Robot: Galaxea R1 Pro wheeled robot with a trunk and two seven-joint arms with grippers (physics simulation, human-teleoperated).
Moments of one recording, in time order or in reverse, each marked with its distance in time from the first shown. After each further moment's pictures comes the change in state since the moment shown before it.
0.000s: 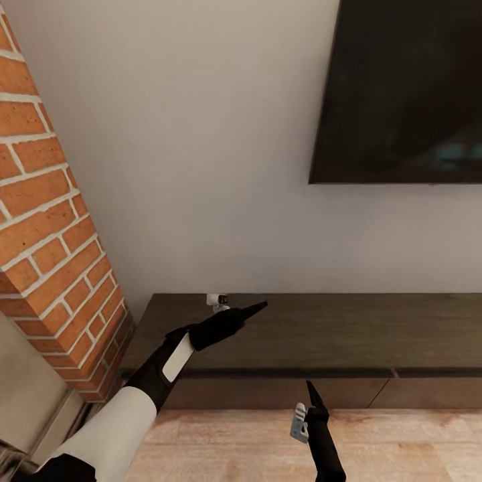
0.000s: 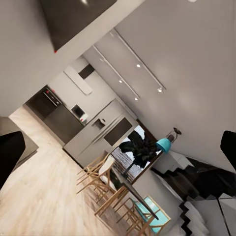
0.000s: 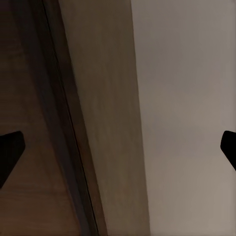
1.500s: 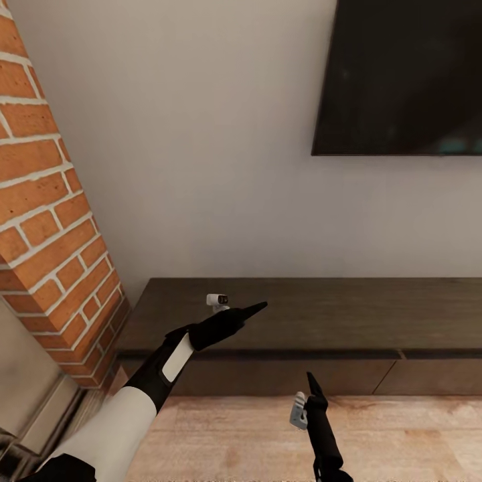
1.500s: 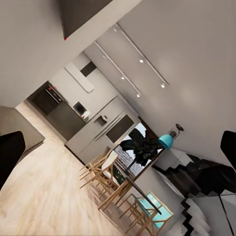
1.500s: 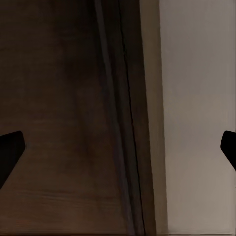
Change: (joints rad) left arm 0.000 0.001 0.000 0.001 0.000 0.002 0.000; right arm -0.050 0.005 -0.012 0.022 -0.008 0.000 0.011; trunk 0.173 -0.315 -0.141
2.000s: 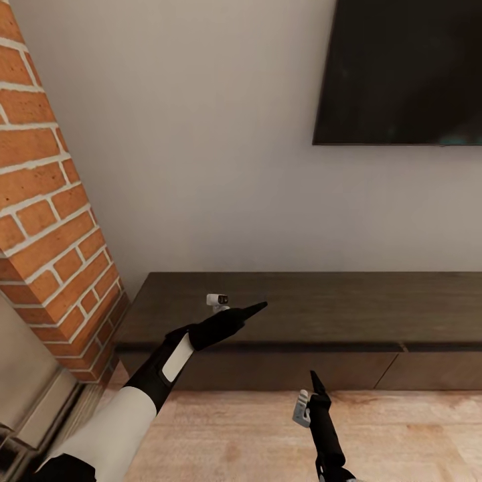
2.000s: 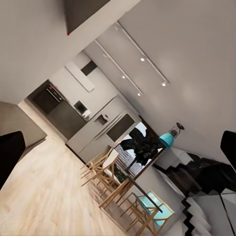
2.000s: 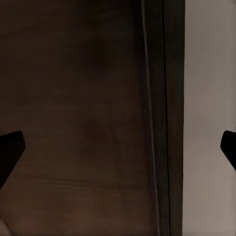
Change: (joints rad) left arm 0.000 0.000 0.000 0.000 0.000 0.000 0.000; right arm -0.019 0.000 -0.033 0.035 0.001 -0.007 0.000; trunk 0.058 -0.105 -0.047
